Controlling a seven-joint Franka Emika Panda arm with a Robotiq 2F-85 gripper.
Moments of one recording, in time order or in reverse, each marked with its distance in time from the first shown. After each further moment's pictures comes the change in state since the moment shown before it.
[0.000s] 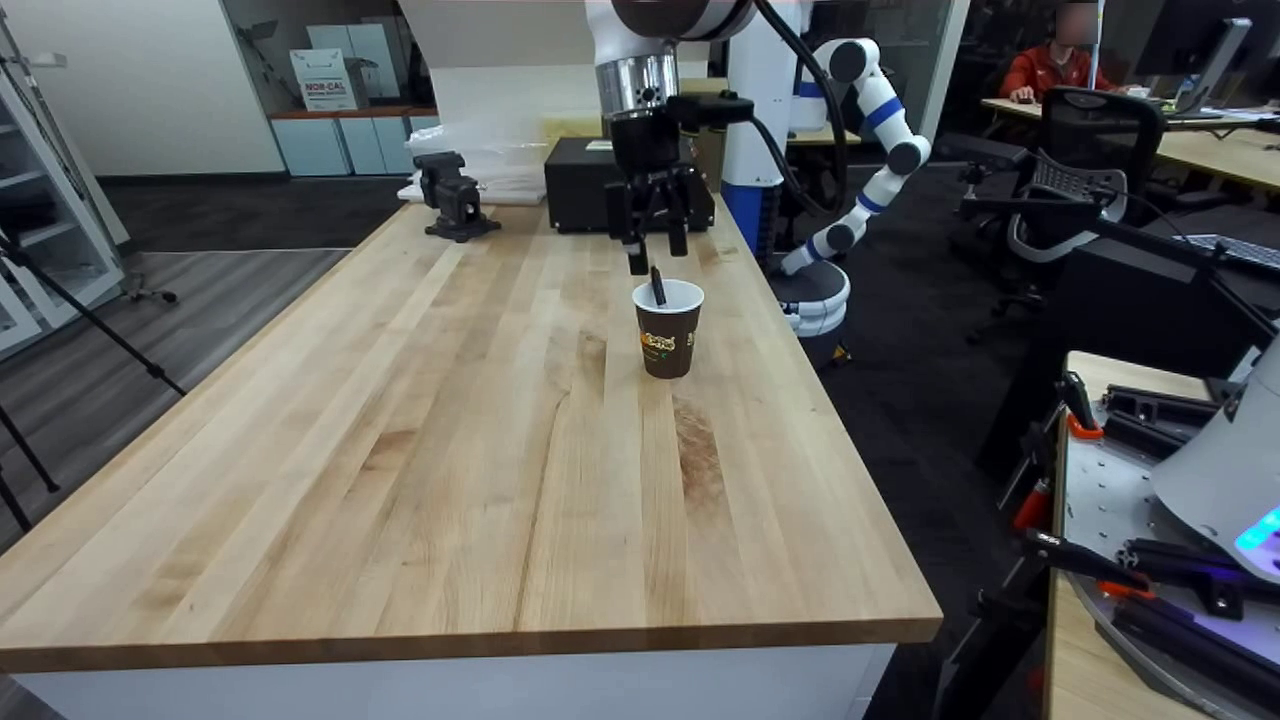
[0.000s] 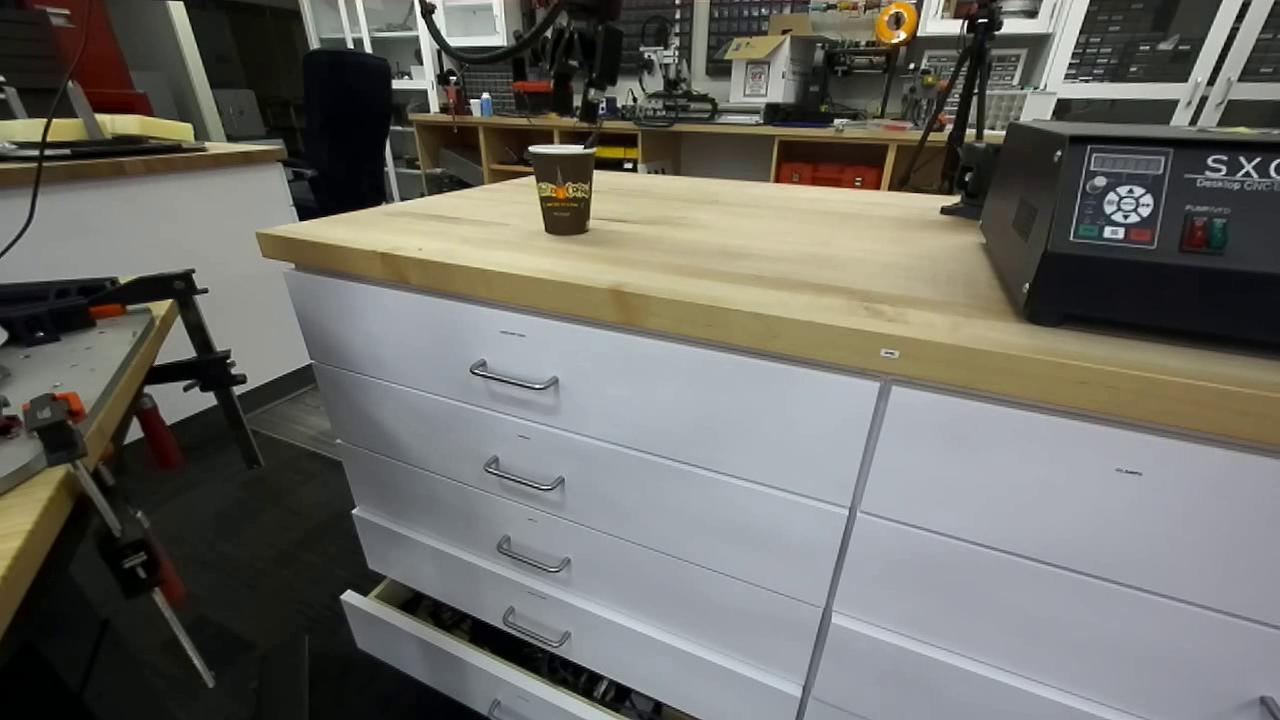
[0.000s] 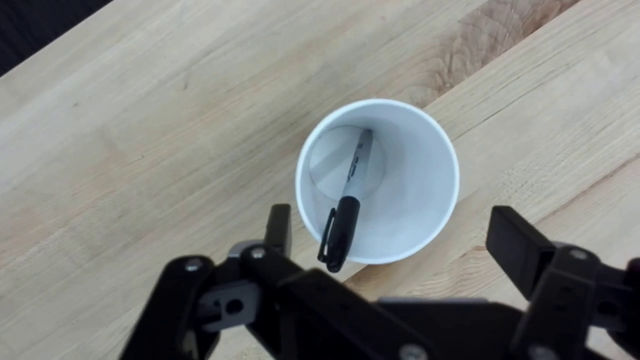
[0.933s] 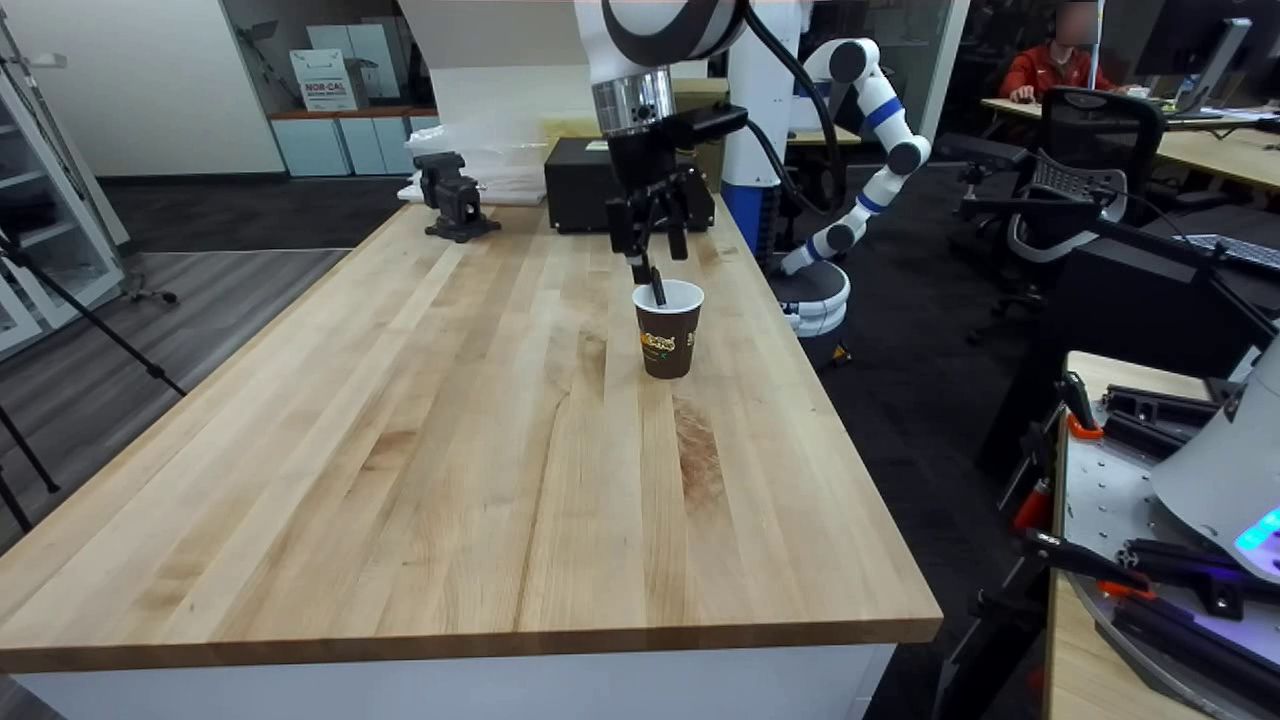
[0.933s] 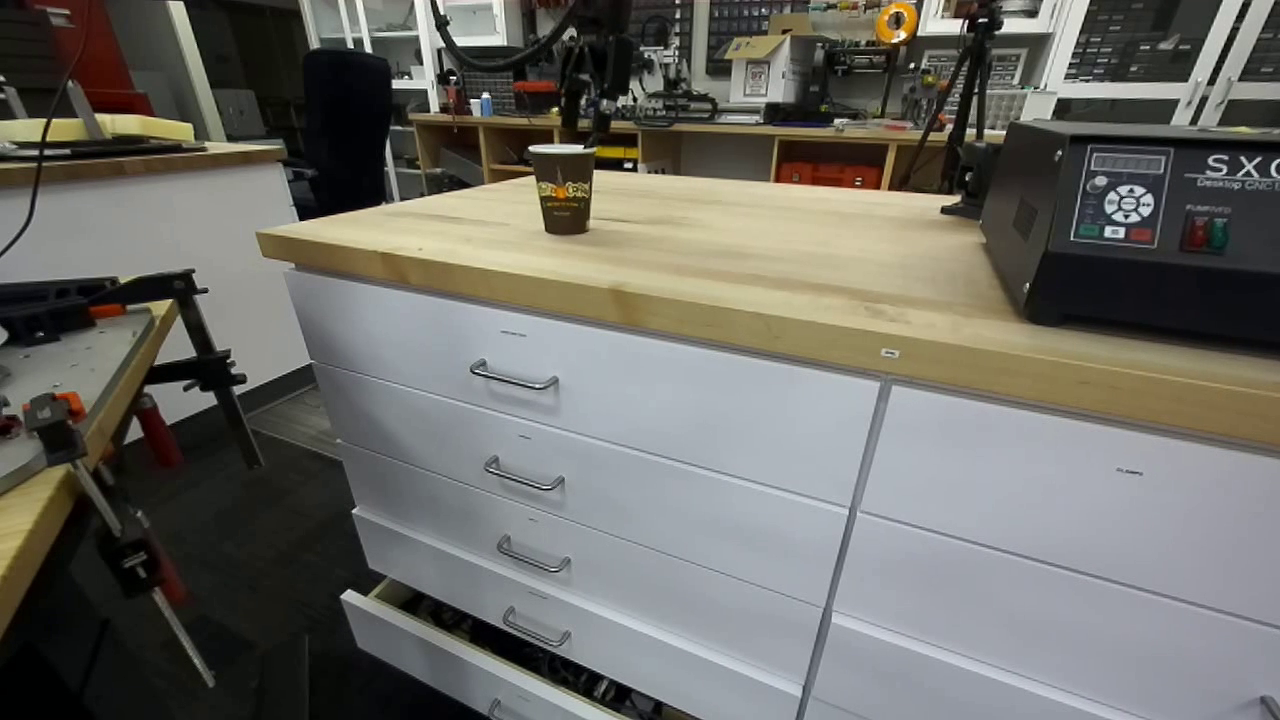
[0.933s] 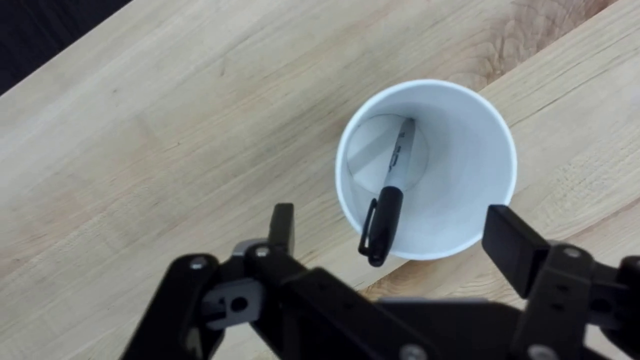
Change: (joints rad) arm 0.021 0.041 -0.022 0.028 -0.083 0.010 0.038
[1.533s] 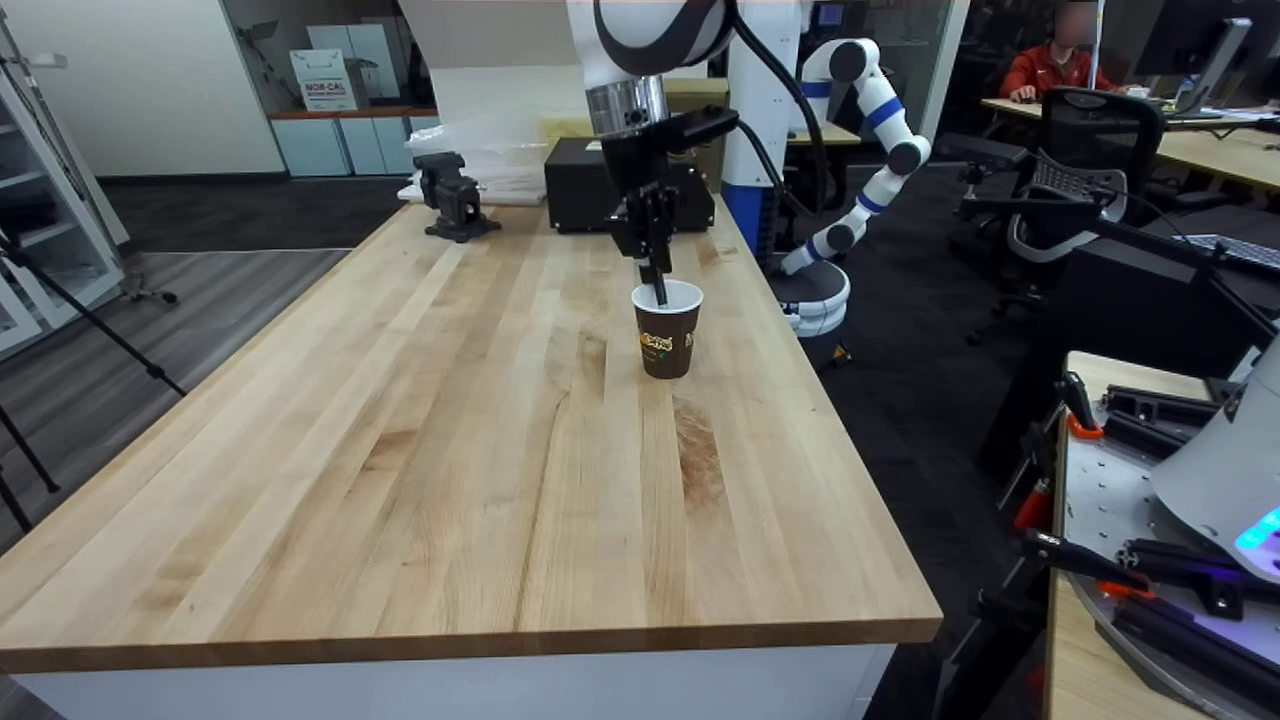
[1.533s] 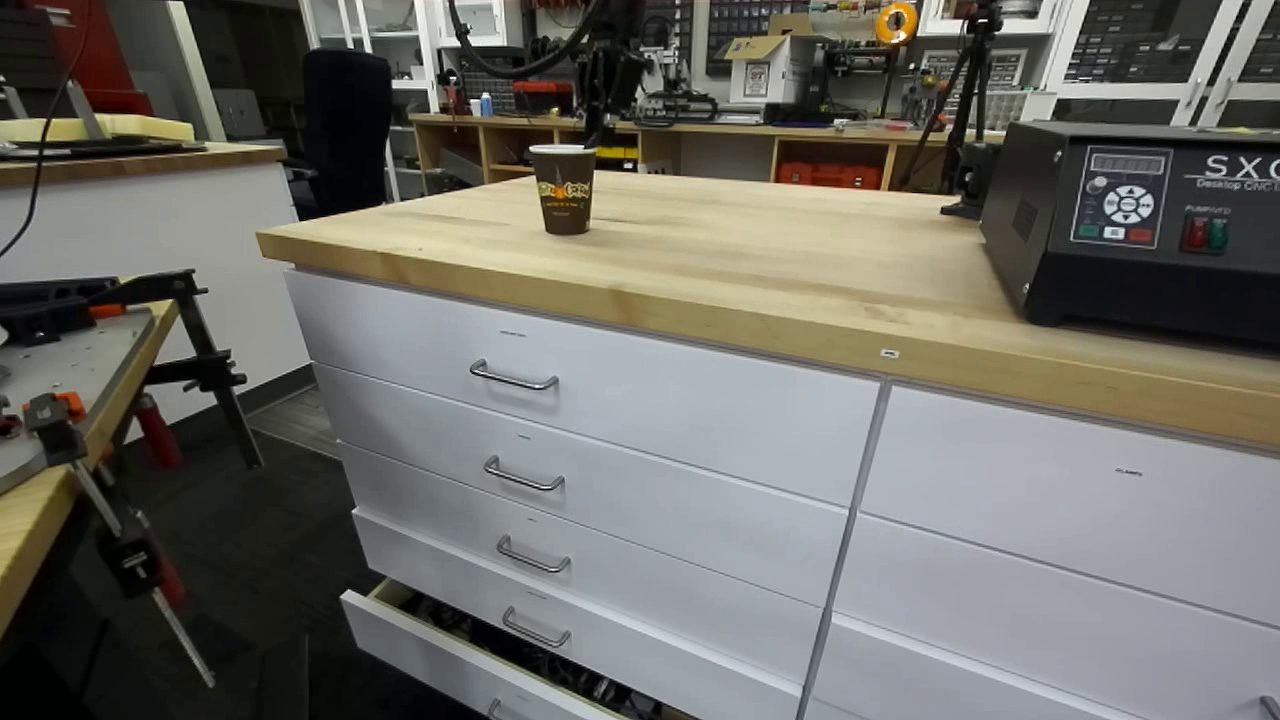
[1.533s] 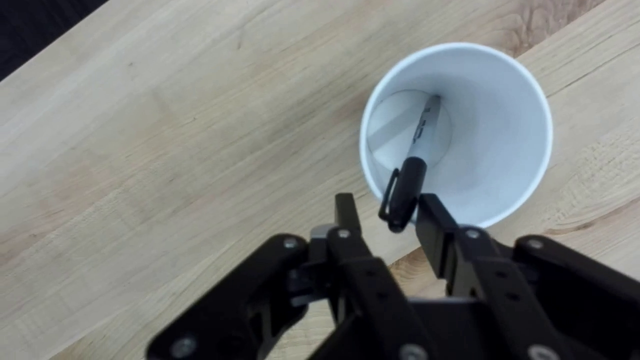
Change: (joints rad) arm 0.000 0.040 -0.009 0.053 -0.027 0.001 0.002
